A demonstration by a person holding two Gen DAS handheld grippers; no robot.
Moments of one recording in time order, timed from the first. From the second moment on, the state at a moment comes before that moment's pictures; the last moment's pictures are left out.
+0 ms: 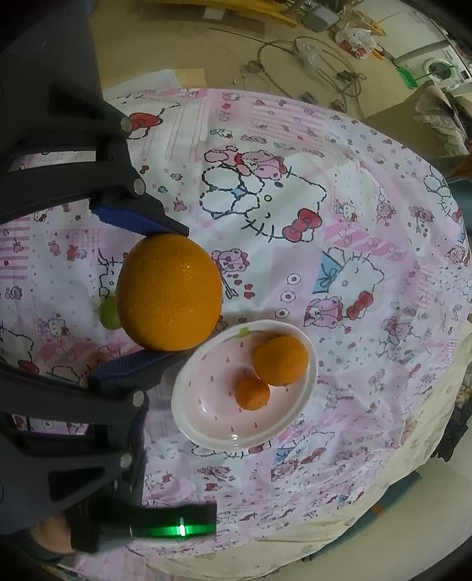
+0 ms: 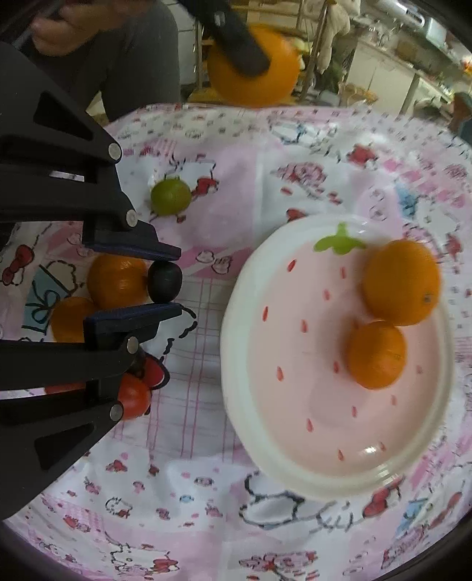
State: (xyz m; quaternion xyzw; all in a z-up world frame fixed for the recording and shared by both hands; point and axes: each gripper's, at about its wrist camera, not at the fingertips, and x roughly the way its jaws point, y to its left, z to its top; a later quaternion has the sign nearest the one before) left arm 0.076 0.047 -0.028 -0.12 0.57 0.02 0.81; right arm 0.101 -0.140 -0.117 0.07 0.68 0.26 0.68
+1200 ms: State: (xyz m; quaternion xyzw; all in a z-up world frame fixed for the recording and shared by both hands) left arm 0.119 0.023 -0.017 -0.10 0.54 0.02 0.84; right arm 0.181 -0.255 -0.048 0.17 0.53 0.23 0.80
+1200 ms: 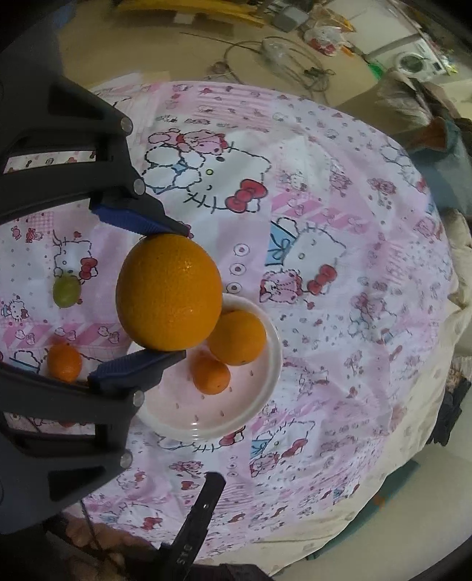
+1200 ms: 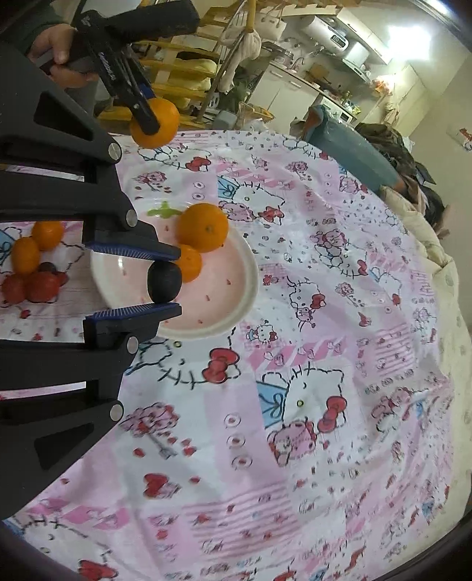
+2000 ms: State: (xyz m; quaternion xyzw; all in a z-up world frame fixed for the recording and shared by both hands) left arm 0.137 0.031 -0.033 -0.11 0.57 0.02 0.81; right arm 0.250 -0.186 -0.126 0.10 0.59 0.24 0.76
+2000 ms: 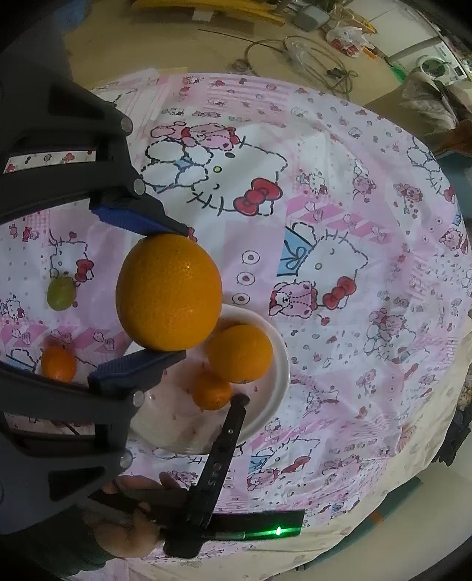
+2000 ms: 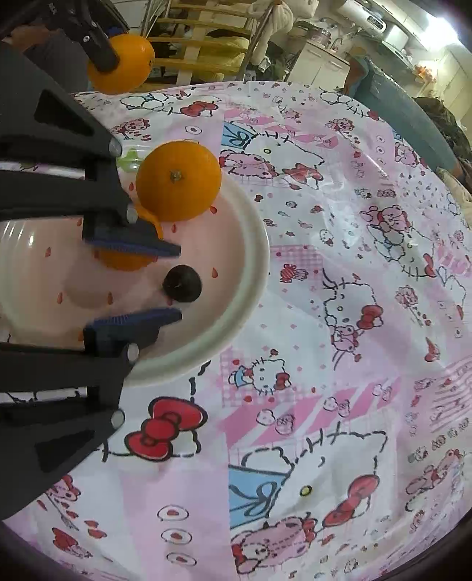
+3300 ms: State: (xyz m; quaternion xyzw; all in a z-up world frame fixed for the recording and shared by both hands) left arm 0.251 -0.123 -0.094 0.00 0.59 -0.04 0.80; right arm 0.146 -0.342 -0.039 0.27 0.49 0.10 0.82
